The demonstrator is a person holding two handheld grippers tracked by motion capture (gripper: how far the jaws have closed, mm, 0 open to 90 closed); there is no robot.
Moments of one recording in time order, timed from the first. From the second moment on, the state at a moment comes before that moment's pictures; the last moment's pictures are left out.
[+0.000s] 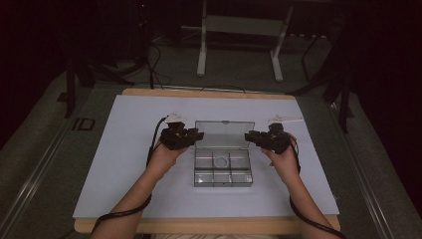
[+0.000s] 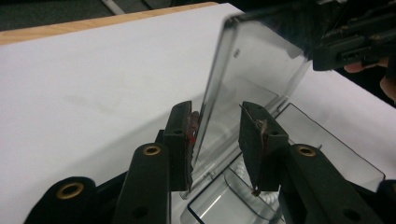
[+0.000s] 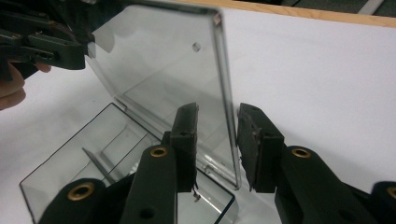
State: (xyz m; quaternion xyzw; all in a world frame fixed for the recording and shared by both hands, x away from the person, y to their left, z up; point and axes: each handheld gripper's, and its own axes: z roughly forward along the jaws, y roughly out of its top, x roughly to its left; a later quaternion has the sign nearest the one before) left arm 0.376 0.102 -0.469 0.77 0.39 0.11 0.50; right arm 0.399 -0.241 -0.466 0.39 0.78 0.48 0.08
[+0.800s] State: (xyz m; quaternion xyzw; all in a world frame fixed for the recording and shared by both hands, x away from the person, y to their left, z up) left arm 0.338 0.108 -0.474 0.79 0.36 0.10 0.49; right arm 0.366 -0.256 -0.470 0.36 0.80 0.47 0.06
